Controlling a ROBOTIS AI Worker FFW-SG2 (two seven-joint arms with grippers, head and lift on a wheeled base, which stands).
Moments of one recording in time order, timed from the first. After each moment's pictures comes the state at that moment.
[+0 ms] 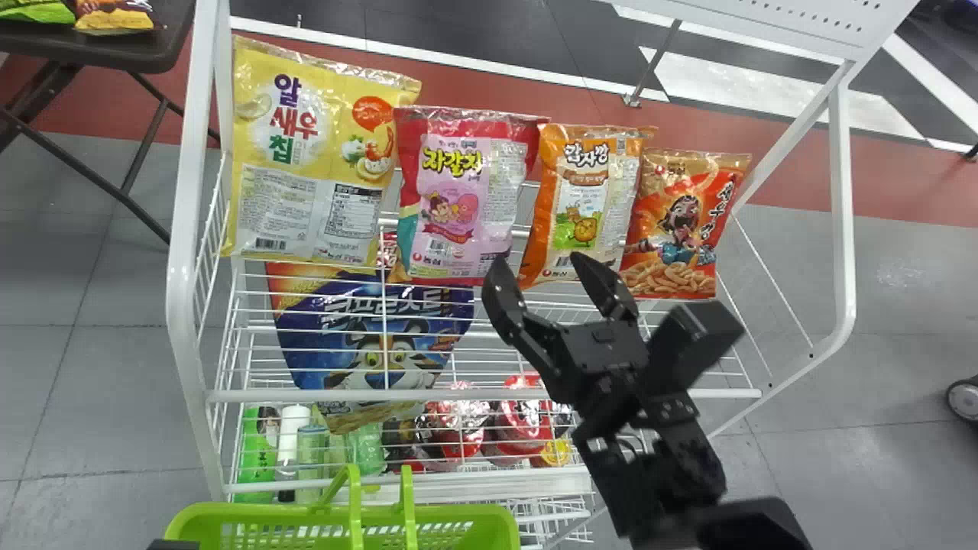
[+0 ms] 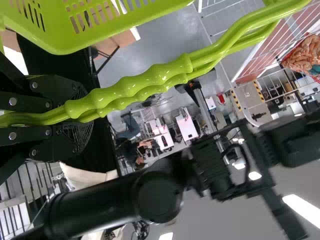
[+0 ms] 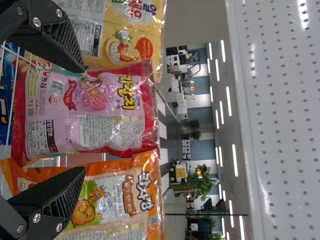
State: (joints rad) left arm 0.61 0.16 -0.23 -2.22 0.39 1.18 -1.02; right arm 0.51 -0.06 -0.07 -2.16 -0.15 0.15 0.16
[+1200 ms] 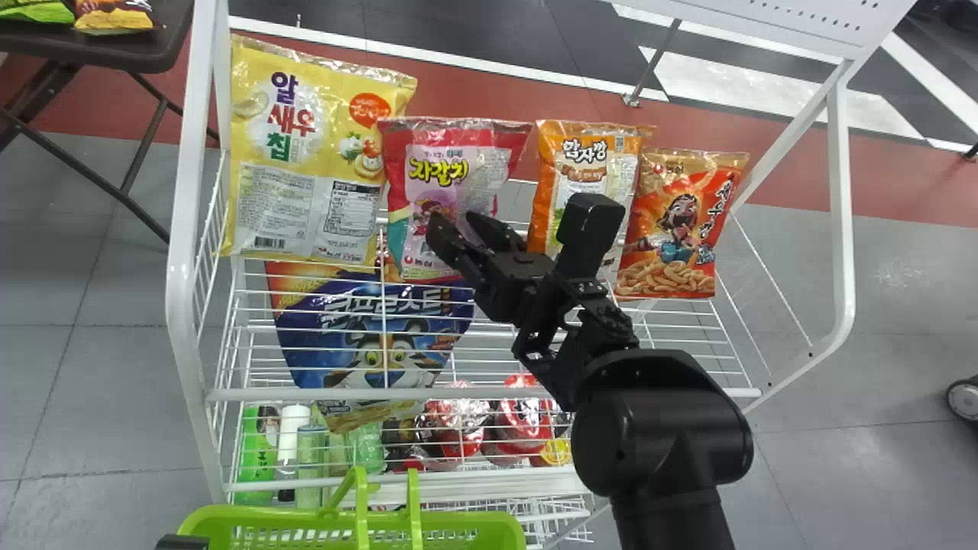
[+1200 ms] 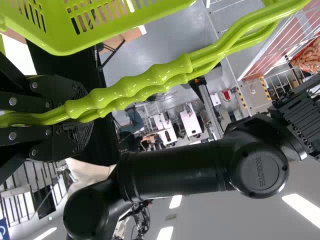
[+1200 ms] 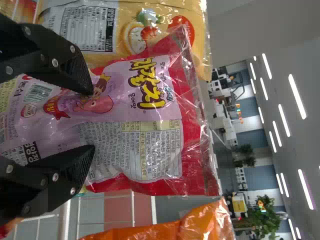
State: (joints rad) left arm 0.58 0.16 -0.23 -2.19 0.40 1.21 -1.03; right arm 0.12 -0.07 -0.04 -1.87 -0.22 0.50 0.27
